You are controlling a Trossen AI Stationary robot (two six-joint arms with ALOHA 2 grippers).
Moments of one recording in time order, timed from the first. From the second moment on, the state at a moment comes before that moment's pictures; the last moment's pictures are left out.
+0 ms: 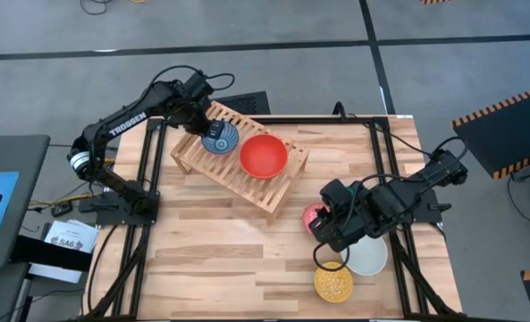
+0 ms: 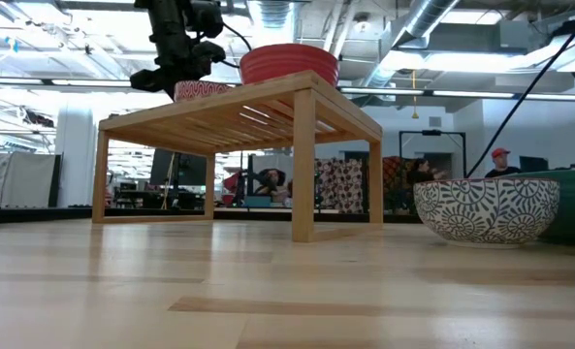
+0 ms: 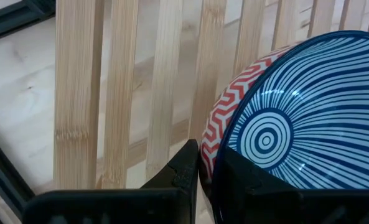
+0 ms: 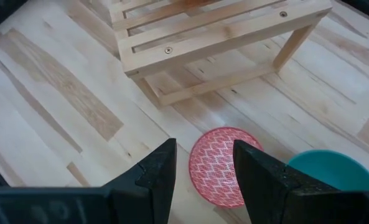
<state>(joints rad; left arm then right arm) 0.71 1.49 1.49 -1.17 0.07 -0.47 0.53 1.59 1.76 -1.46 0.58 1.31</state>
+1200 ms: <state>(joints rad) 0.71 1.49 1.54 -1.22 0.04 -0.44 0.53 1.59 1.76 -1.43 0.58 1.31</state>
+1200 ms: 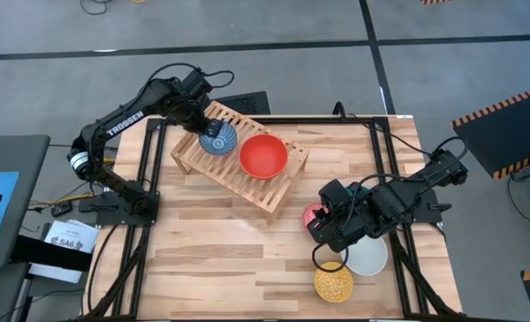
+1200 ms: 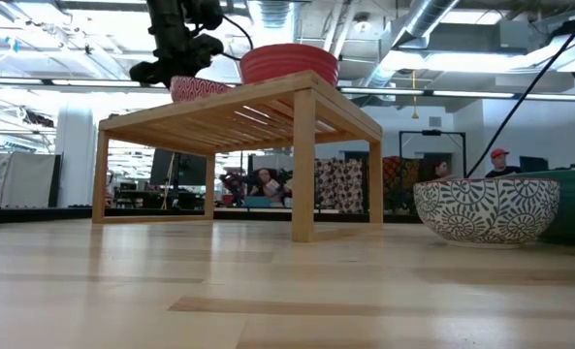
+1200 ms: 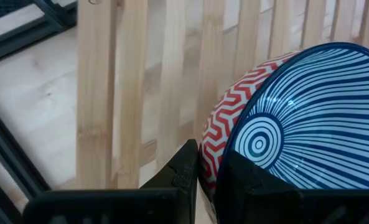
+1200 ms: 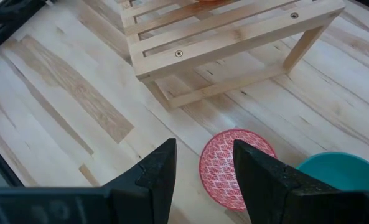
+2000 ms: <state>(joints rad) 0.73 1.49 1.59 -1.22 0.03 -0.41 0.53 1.59 1.76 -1.43 0.58 1.30</state>
